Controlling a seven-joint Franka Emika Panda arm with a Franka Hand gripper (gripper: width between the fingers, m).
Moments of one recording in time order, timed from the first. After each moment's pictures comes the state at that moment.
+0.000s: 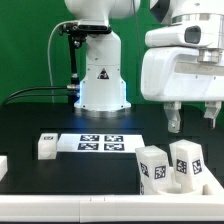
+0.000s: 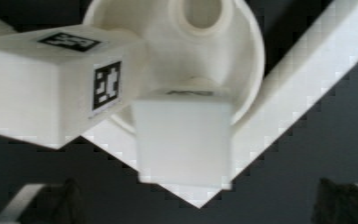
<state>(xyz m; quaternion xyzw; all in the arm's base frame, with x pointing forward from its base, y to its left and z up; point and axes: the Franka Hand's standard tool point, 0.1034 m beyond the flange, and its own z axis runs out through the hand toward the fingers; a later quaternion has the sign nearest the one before) 0.578 0.113 0.112 0.94 0.32 0.08 0.05</state>
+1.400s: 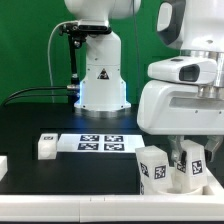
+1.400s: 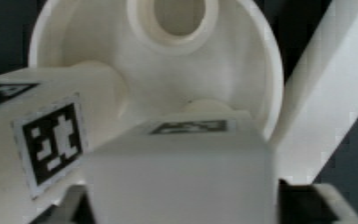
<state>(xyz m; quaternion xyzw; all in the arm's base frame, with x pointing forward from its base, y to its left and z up) 0.588 0.115 0.066 0.99 0.15 0.04 0.06</state>
